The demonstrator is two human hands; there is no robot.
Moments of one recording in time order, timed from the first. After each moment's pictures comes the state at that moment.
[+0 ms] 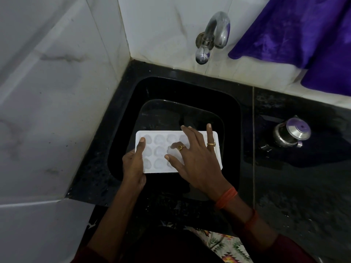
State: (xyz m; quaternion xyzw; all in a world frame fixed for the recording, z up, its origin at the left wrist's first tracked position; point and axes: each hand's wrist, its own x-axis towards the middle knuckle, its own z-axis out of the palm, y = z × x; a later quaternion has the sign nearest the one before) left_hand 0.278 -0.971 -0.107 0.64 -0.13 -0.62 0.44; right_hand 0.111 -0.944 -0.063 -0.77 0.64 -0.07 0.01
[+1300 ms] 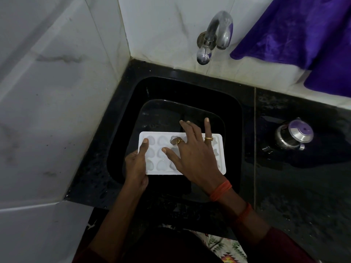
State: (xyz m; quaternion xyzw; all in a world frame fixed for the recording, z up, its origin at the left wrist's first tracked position) left_hand 0.271 -0.978 -0.110 0.65 -0.13 -0.61 0.43; right_hand 0.115 -0.968 -0.069 -0.76 0.65 -0.06 0.00
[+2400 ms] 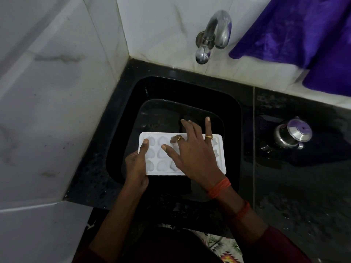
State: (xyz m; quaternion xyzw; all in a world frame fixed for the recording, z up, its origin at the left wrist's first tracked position) left_hand 0.269 -0.975 -0.113 0.64 -0.14 -0.62 0.42; right_hand 0.114 -0.973 -0.073 -0.74 0.66 -0.06 -0.01
